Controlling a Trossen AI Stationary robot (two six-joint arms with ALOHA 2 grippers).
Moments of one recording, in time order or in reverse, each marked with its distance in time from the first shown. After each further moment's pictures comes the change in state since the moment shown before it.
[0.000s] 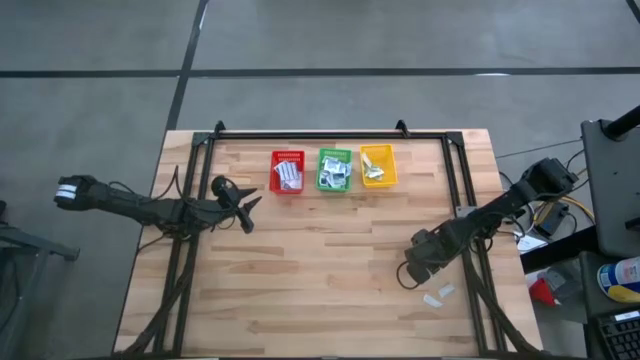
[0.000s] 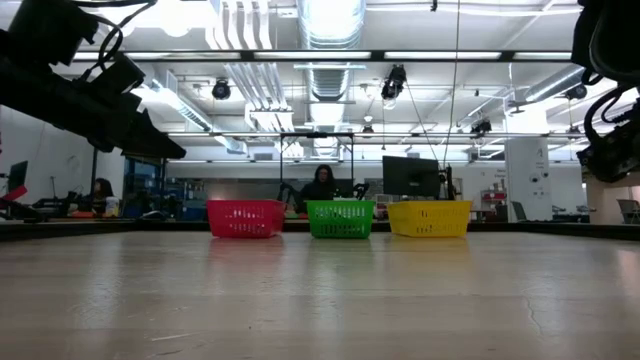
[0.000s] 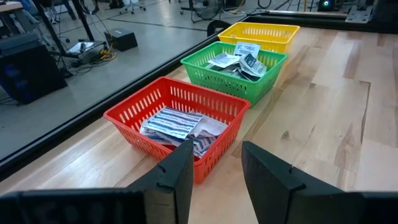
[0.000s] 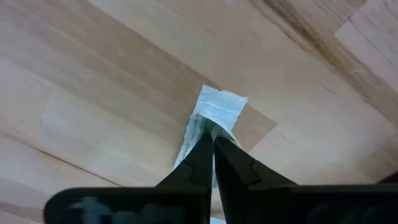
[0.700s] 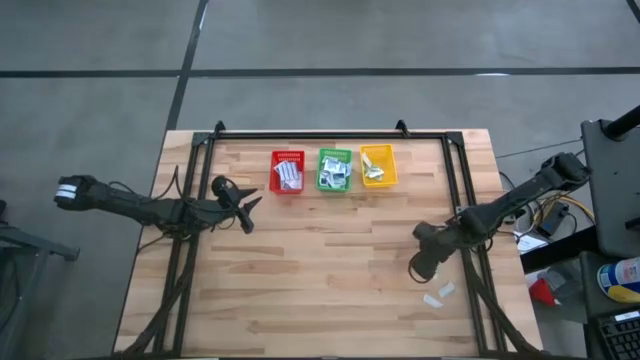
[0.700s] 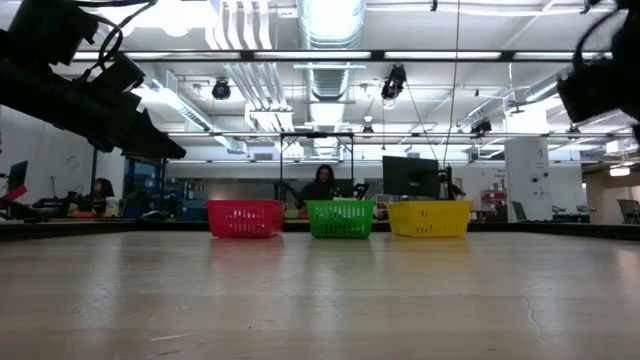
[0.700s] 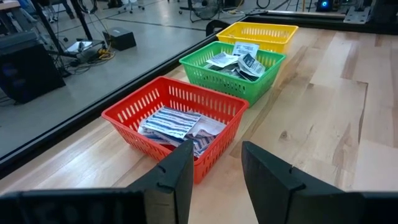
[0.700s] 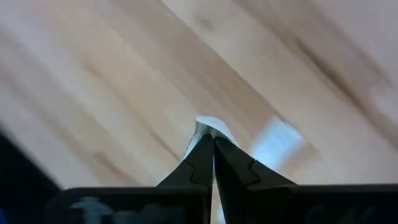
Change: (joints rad) left arm 0.000 0.000 0.000 0.000 0.006 -0.005; right arm 0.000 -0.308 -0.002 0.043 0.134 -0.090
